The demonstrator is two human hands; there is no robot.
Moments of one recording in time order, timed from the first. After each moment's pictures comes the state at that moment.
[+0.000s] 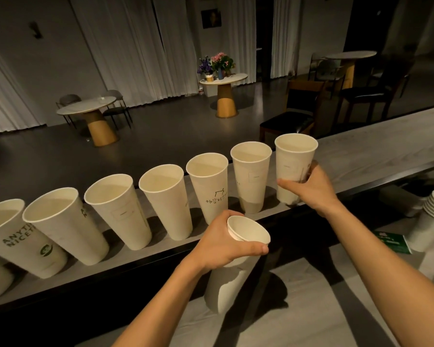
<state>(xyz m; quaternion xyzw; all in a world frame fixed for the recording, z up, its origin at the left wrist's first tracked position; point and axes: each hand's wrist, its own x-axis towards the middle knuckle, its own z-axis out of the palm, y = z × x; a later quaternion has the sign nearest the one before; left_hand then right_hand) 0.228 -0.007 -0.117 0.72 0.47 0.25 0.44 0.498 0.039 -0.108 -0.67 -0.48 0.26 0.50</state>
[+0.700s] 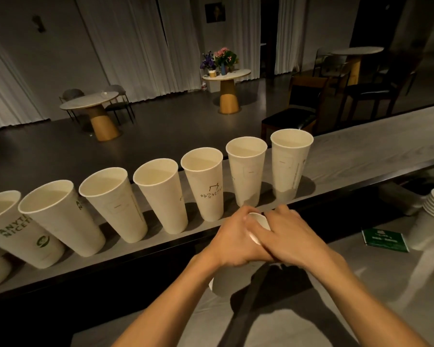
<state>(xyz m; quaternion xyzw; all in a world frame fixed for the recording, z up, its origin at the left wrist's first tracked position) 0.267 -0.015 -0.122 0.79 0.41 0.24 0.38 0.420 -0.058 -0.098 -0.71 -0.65 0.22 0.14</state>
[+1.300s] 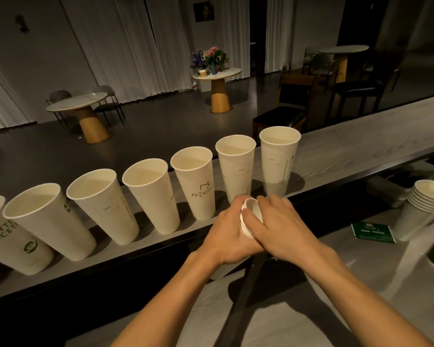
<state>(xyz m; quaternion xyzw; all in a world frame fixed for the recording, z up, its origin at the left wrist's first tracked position) 0.276 -0.019 -0.119 0.81 0.39 0.28 0.34 0.421 -0.065 -0.091 -0.69 -0.68 0.16 0.20</state>
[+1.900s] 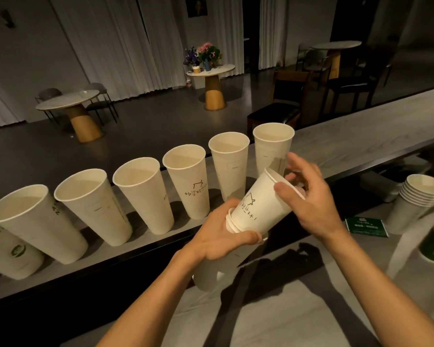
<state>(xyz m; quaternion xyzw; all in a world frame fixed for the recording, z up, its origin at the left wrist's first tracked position) 0.264 -0.006 -0.126 0.77 0.39 0.24 0.45 0.476 -0.063 -0.087 -0.53 -0.55 0.26 0.59</state>
